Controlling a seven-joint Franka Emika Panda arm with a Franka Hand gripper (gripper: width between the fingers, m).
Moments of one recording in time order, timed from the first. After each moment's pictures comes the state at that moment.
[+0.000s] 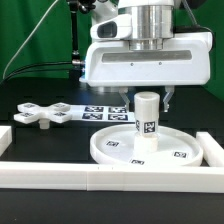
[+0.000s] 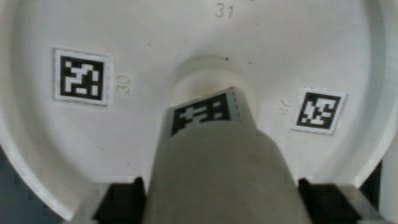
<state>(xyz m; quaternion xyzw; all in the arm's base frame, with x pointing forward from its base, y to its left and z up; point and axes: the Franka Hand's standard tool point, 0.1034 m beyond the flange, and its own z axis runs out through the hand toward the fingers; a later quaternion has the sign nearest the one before) 0.551 0.035 0.076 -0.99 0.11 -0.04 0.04</state>
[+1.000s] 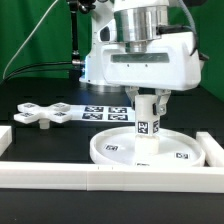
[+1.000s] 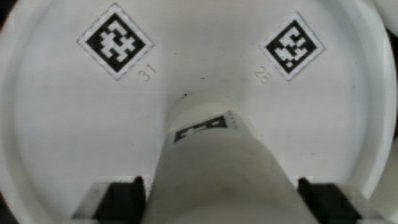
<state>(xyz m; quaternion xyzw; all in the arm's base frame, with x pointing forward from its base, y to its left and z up) 0.551 0.037 0.074 -0.86 0.50 -0.01 0.09</state>
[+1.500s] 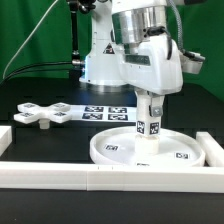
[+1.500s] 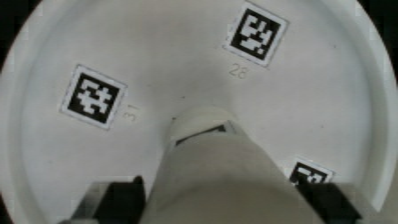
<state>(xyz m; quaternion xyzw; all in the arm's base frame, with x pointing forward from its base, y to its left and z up) 0.553 0.041 0.073 -0.77 0.63 0.01 0.10</state>
